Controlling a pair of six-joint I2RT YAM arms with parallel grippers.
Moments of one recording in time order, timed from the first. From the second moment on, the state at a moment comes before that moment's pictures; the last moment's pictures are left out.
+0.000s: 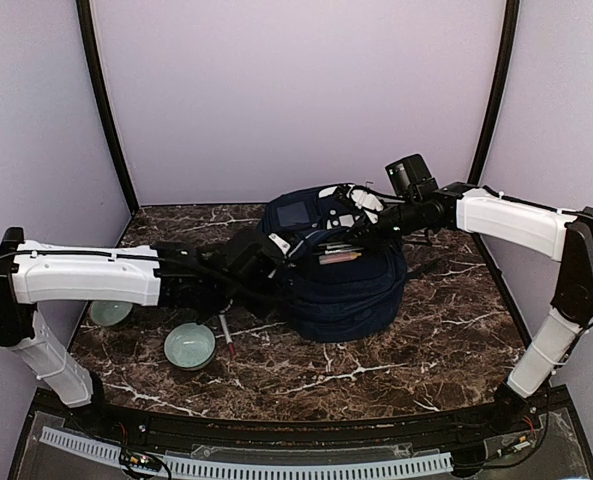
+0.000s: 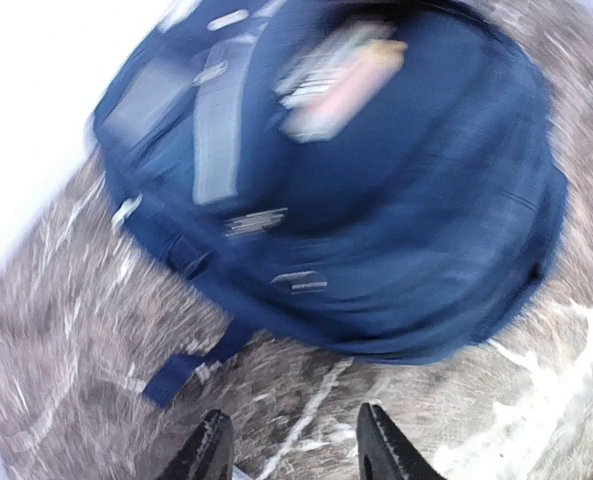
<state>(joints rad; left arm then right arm) -1.16 1.61 1.21 -0.46 -0.59 -0.15 0.58 1.66 1.35 -0.45 -0.40 -0.42</state>
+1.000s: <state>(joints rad) -0.69 1.78 1.26 -0.83 0.01 -0.91 0.58 1.63 1.33 -0.45 -0.40 -0.42</state>
